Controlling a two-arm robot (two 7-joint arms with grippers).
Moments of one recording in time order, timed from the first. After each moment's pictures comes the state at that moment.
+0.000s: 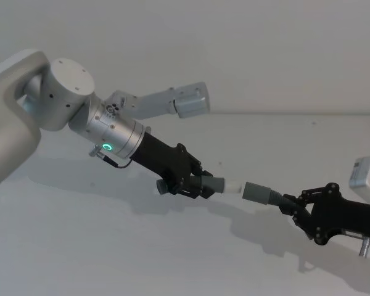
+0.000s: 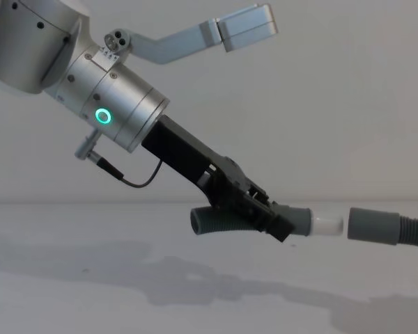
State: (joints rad) left arm -1.03 0.34 0.96 -1.10 -0.30 0.34 -1.20; right arm 0.14 0.82 -0.32 -1.70 0.31 0.01 0.74
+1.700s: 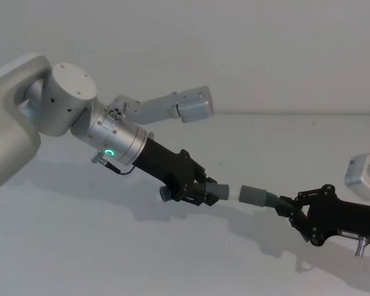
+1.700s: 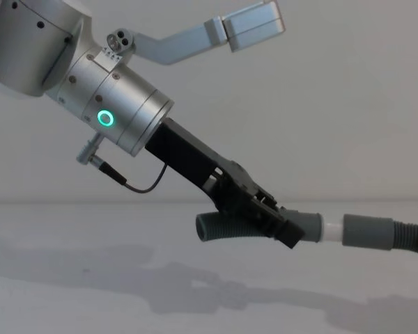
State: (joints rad) left arm -1.03 0.37 0.99 -1.15 -0.35 0.37 -1.18; right arm 0.17 0.84 -0.36 -1.69 0.35 0.04 0.73
